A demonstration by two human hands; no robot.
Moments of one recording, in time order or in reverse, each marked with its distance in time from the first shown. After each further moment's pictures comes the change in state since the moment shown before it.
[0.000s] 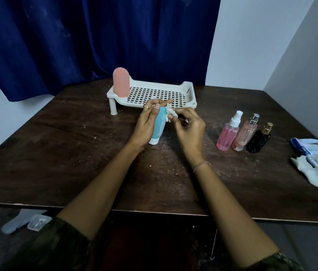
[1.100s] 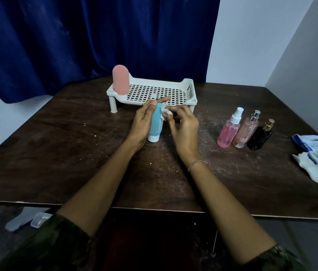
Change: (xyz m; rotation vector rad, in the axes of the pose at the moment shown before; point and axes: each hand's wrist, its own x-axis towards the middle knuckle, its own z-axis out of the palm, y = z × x) left_hand 0.001 -0.006 -0.005 -0.180 -0.006 -0.015; right_hand -0.008 -0.012 0.007 -0.107 -0.021 -0.137
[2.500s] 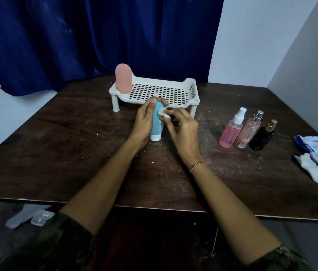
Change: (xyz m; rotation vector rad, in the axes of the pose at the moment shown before) left_hand -0.003 0.007 0.005 -0.012 0.091 0.037; right_hand -0.006 -0.003 -0.001 -0.014 -0.085 -0.049
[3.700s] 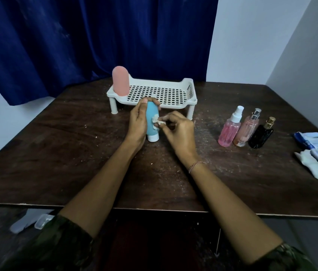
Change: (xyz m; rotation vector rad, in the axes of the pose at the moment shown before) left_hand 0.002 0.001 -0.003 0.005 0.107 -0.017; right_hand -0.001 0.004 0.004 0.094 -0.095 0.118
